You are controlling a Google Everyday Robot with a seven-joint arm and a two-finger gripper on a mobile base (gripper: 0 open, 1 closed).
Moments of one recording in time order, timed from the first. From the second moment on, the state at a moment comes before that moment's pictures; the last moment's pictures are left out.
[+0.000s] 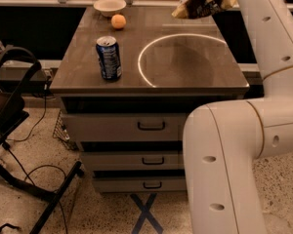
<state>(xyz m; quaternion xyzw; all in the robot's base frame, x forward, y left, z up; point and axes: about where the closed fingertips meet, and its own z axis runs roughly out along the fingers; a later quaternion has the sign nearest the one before) 0.885 -0.248 0.987 -0.22 0.86 -0.12 0.45</state>
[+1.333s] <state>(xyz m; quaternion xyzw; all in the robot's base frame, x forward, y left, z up) 0.784 -0.253 1.071 -0.21 0.87 -0.12 0.43</state>
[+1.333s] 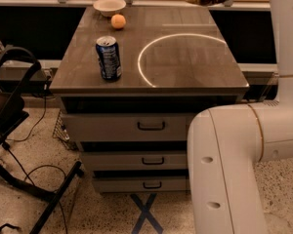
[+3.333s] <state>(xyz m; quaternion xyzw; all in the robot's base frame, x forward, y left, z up) 0.717 -0.202 1.049 -0.16 0.87 0.09 0.45</state>
